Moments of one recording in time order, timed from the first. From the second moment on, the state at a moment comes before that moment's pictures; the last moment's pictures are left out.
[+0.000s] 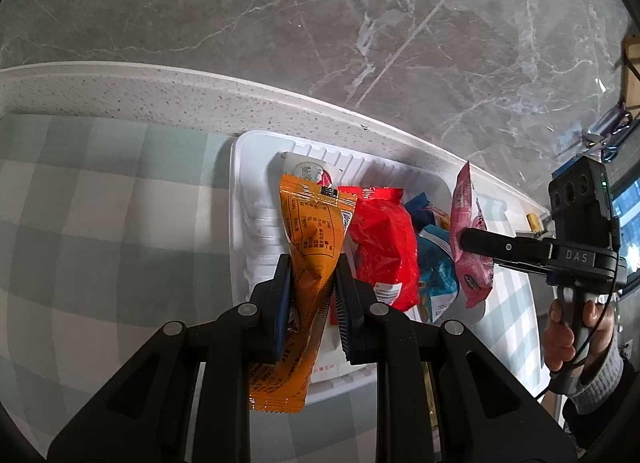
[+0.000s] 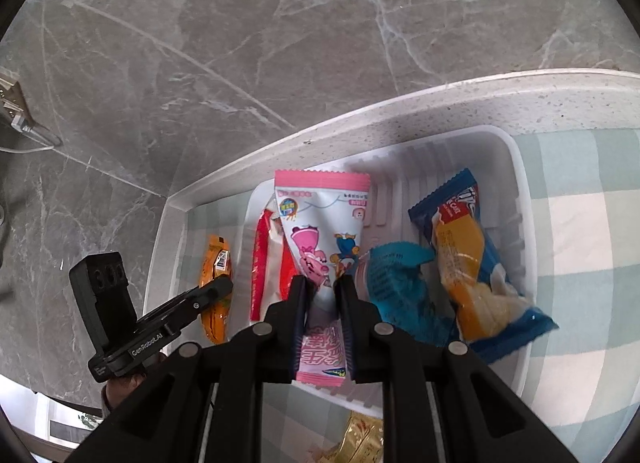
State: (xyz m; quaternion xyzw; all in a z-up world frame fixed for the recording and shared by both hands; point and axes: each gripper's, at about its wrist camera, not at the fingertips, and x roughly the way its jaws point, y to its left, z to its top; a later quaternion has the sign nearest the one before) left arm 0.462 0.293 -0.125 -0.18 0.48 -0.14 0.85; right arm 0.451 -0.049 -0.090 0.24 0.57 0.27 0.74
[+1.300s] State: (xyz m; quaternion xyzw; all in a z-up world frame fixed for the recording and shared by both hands) left arm 0.471 0.248 -0.120 -0.08 0.46 -0.09 0.88; right arm 0.442 -0.028 -0.073 0.10 0.54 0.22 0.80
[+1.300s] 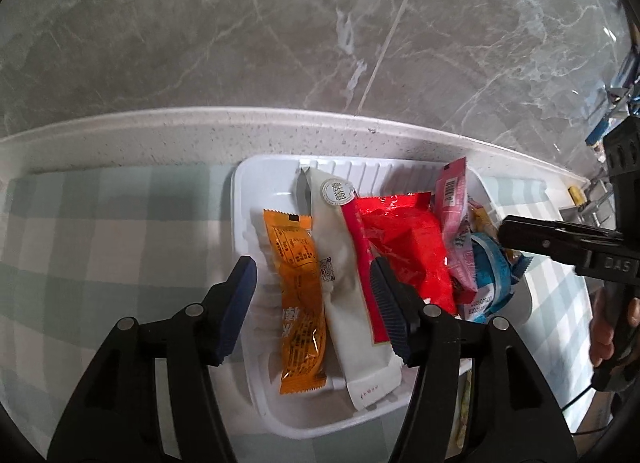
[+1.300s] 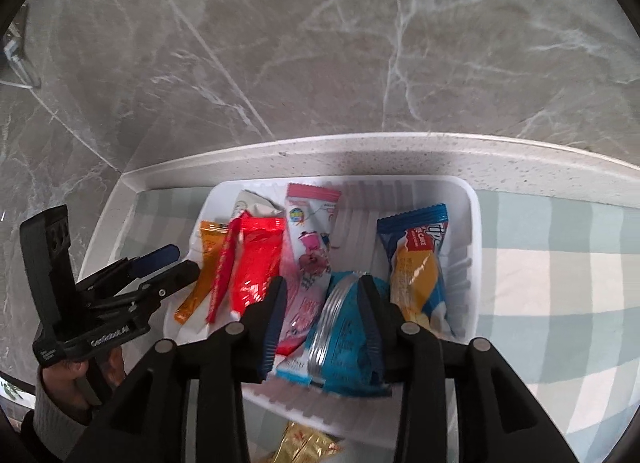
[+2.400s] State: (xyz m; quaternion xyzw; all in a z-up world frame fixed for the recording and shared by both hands) left arm 0.301 0.150 -0.053 0.09 0.42 -0.16 0.89; right arm 0.262 -0.084 -0.017 0.12 0.52 0.21 0.82
